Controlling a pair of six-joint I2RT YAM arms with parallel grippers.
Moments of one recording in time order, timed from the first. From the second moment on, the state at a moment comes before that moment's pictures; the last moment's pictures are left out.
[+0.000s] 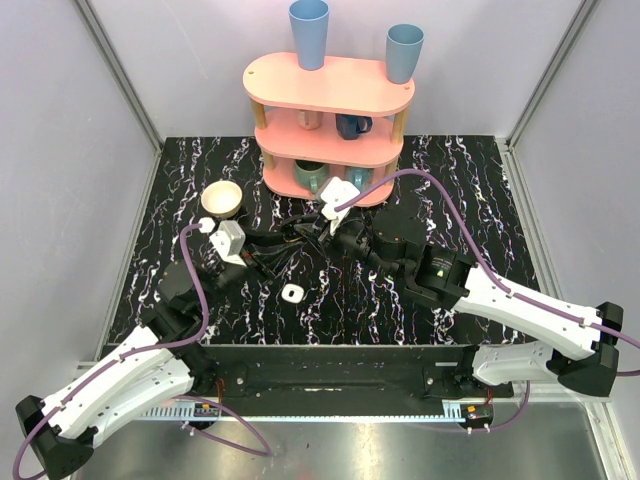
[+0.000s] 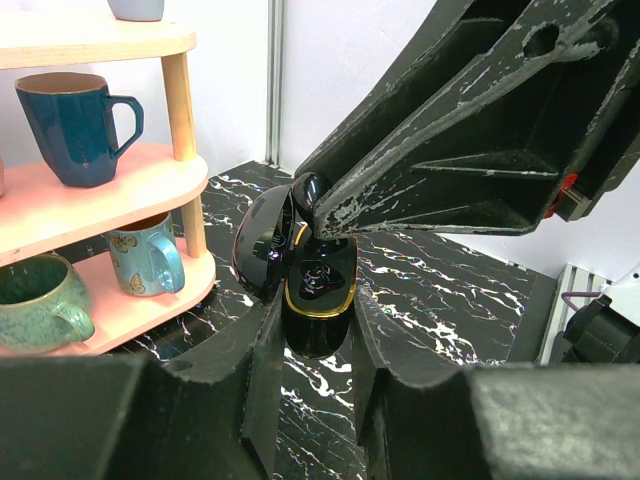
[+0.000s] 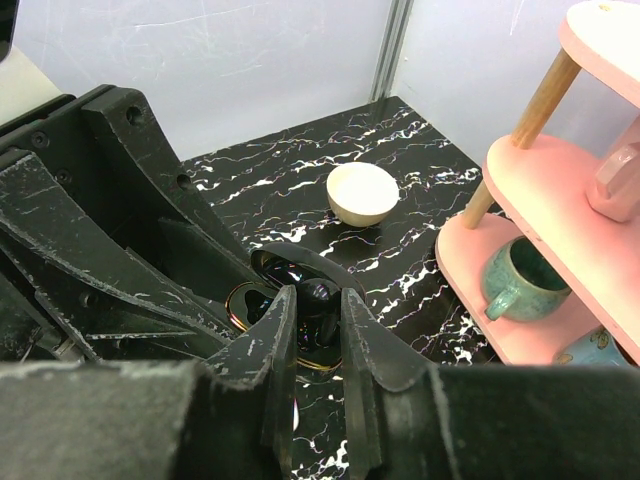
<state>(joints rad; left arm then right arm) -0.76 0.60 0.58 0.29 0.18 -0.15 1.13 1.21 1.25 -0.07 0.15 -0.10</state>
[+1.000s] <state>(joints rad) -0.76 0.62 0.58 0.31 0.18 -0.15 1.13 1.23 1.27 -0.05 0.17 -0.14</state>
